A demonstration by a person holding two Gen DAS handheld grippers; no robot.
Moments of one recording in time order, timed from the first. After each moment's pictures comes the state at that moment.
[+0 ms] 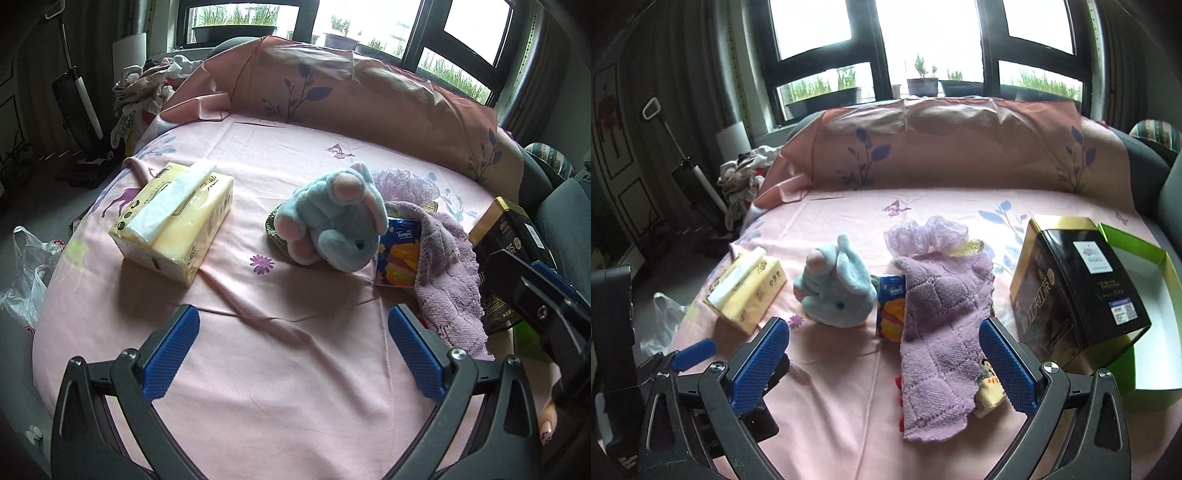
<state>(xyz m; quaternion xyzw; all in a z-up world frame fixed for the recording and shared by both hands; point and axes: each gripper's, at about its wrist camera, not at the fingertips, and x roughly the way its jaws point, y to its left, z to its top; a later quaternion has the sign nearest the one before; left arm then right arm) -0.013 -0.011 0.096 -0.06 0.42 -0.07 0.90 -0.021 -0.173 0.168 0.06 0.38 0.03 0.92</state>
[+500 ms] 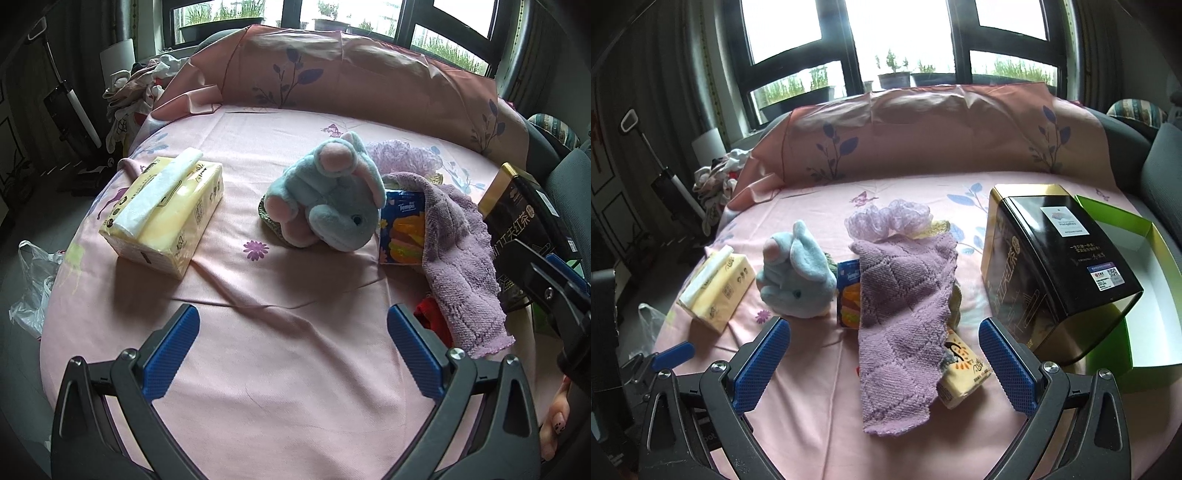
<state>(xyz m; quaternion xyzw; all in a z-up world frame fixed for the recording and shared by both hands) -0.013 -0.029 0.080 -0.01 0.44 -0.06 0.90 -0.029 -0.202 0.153 0.07 0.38 -0.01 0.92</state>
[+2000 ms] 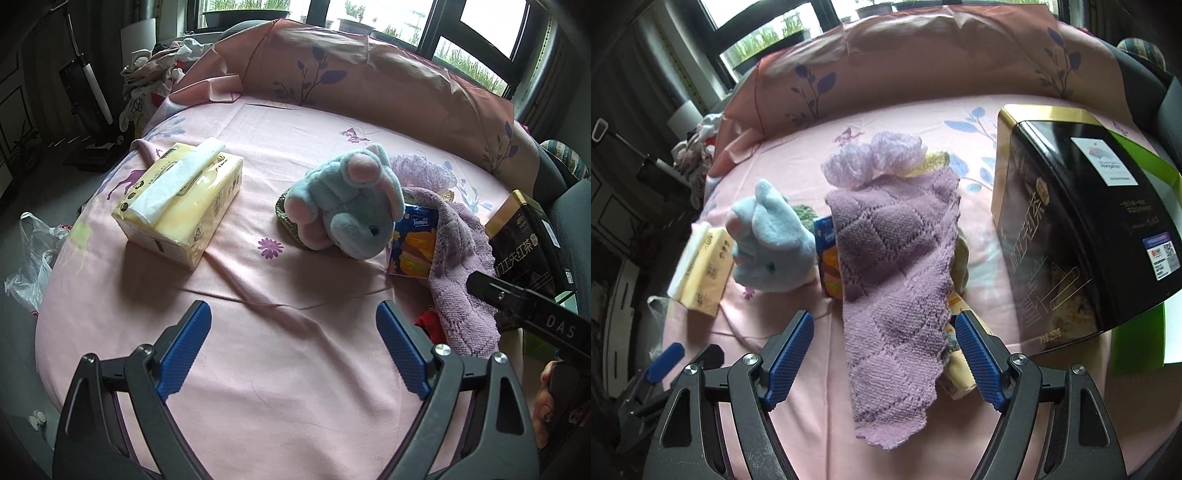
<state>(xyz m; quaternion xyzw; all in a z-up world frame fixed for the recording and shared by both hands) -0.009 -0.014 0.085 -0.06 0.45 -0.04 0.89 0.014 -0.219 0.115 0.13 0.52 0.00 0.85</state>
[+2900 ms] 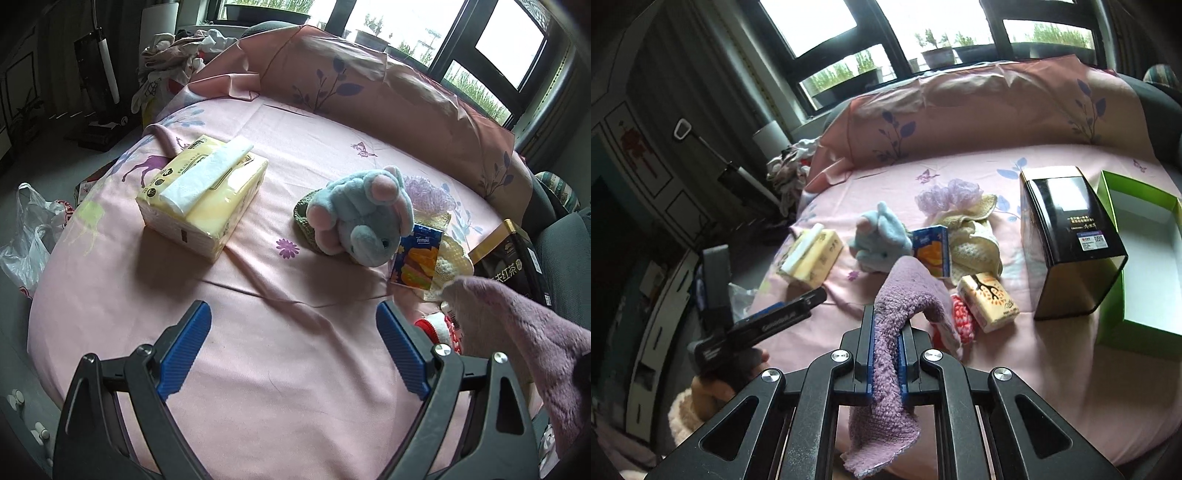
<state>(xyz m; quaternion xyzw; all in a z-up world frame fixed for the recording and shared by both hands) -0.019 0.024 0.096 -0.12 0.45 -0.05 0.88 -0.101 -0.209 0.224 0.15 0.43 0.13 0.88</state>
